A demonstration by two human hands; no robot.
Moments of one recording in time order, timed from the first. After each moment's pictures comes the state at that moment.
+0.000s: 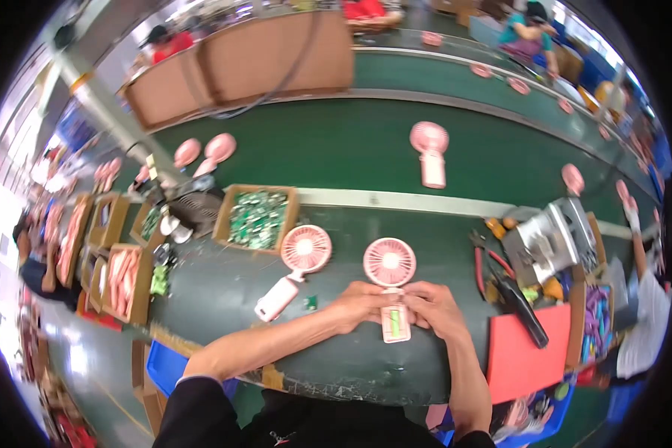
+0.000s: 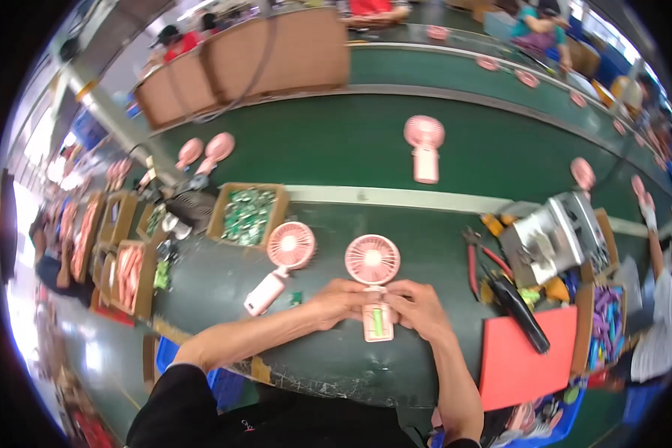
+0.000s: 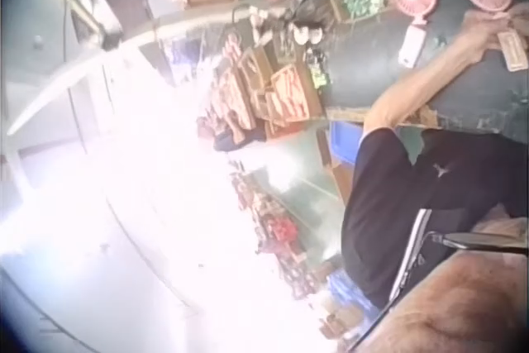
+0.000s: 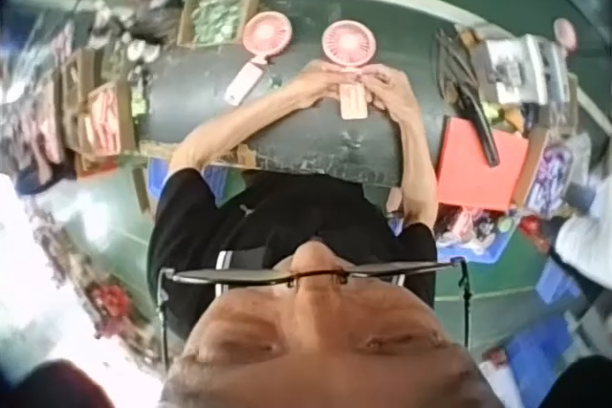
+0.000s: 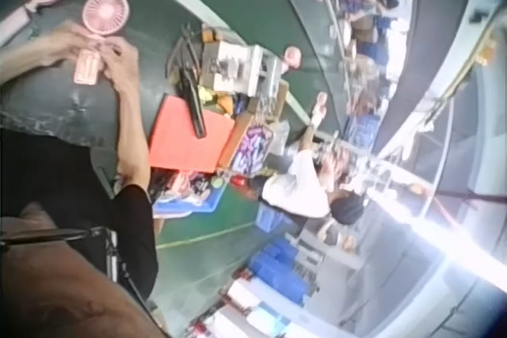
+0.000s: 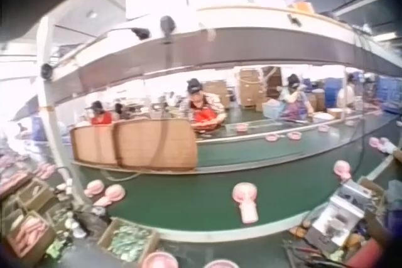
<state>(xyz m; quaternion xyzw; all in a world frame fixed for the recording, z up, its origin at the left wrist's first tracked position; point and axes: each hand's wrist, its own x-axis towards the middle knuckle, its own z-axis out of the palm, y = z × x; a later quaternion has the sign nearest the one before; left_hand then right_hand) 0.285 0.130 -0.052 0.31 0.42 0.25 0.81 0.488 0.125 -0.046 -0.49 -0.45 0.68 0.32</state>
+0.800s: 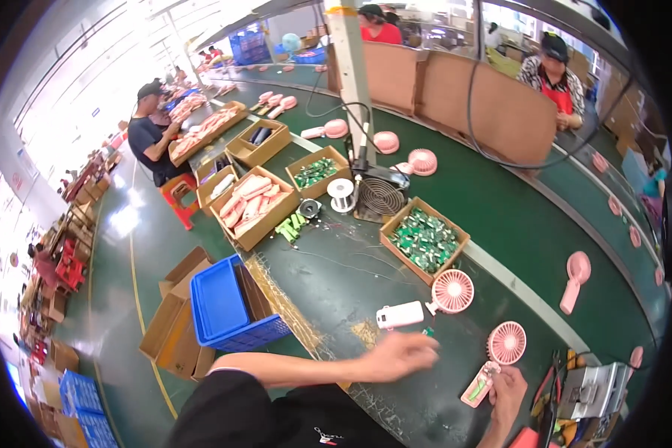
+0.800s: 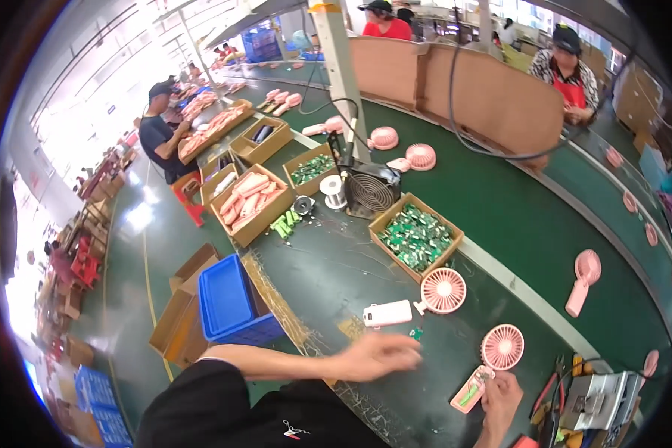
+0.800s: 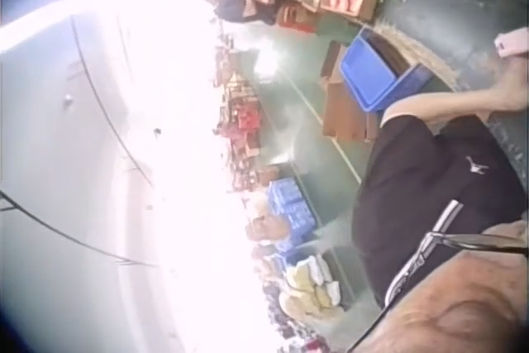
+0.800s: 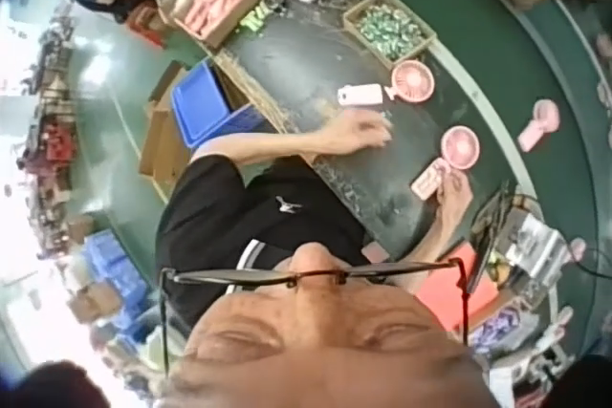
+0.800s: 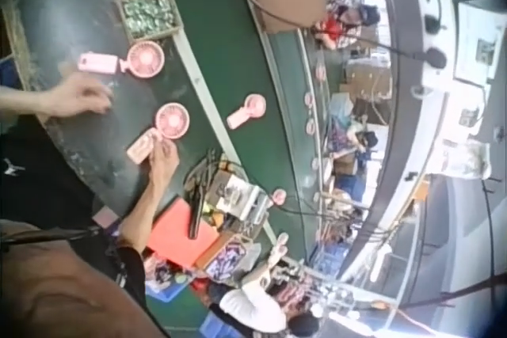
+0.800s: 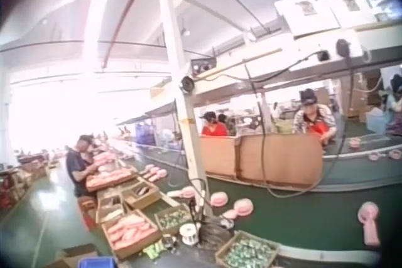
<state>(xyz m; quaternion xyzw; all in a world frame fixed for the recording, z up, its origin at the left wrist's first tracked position) 0.207 0.028 -0.019 0.51 0.57 0.45 0.45 0.495 0.115 -0.060 -0.53 -0.47 0.59 0.38</state>
